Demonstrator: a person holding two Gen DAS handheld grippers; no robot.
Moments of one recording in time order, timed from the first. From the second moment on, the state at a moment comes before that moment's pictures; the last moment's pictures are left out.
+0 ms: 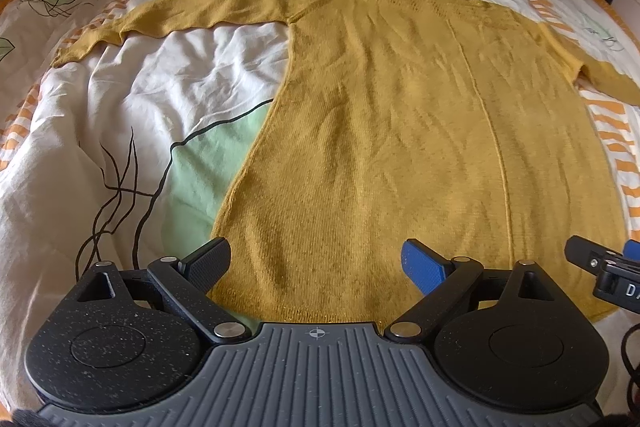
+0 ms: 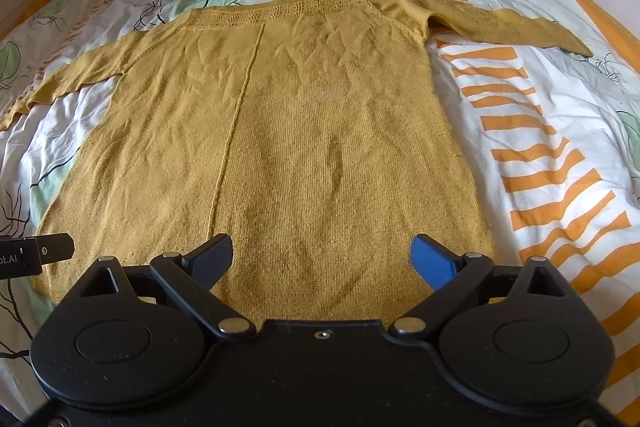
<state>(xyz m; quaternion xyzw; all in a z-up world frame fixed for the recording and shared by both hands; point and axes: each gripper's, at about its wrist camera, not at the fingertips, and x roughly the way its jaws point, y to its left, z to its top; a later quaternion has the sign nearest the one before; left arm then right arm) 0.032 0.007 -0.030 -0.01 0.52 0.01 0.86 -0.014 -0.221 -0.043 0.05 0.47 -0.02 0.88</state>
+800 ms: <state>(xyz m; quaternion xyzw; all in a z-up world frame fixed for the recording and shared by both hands) 0.168 -0.006 -0.027 0.01 0.44 0.03 0.90 0.139 -0.348 -0.026 0.05 0.43 -0.06 0.90</state>
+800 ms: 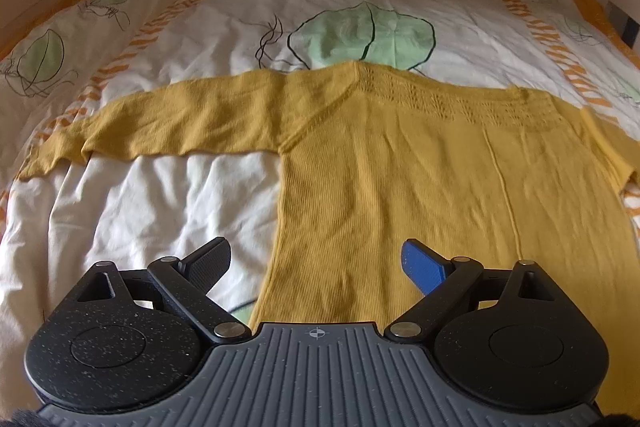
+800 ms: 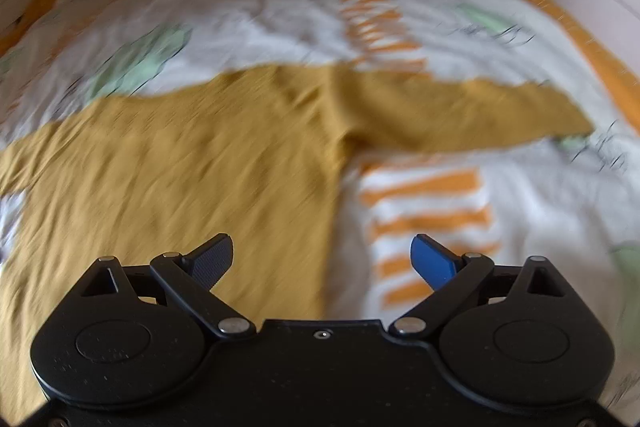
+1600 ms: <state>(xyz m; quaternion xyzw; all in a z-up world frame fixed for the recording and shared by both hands) 0.268 -0.028 -0.099 0.01 0.41 0.02 0.91 0.258 -0.628 -0.069 0.11 0.39 -0.26 0.88</state>
